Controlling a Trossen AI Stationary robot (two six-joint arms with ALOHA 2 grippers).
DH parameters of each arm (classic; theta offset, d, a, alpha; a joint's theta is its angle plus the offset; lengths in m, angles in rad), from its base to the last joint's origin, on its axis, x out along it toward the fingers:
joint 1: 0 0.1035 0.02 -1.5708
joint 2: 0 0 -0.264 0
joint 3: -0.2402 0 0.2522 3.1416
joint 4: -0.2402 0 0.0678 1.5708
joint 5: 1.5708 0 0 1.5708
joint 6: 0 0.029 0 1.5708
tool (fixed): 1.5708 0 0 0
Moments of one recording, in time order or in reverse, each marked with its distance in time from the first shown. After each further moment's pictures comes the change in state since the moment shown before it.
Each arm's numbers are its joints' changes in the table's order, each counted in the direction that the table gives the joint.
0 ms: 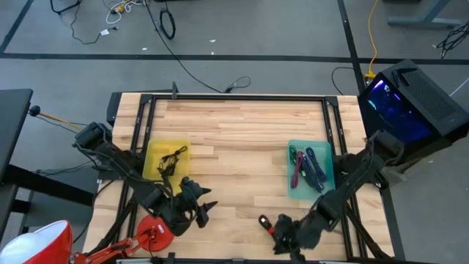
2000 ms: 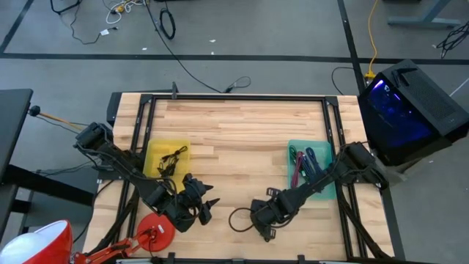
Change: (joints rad) left arm 0.040 0.008 0.001 0.016 0.011 0.099; right arm -0.272 0.318 -0.331 -0.711 -0.033 -0.132
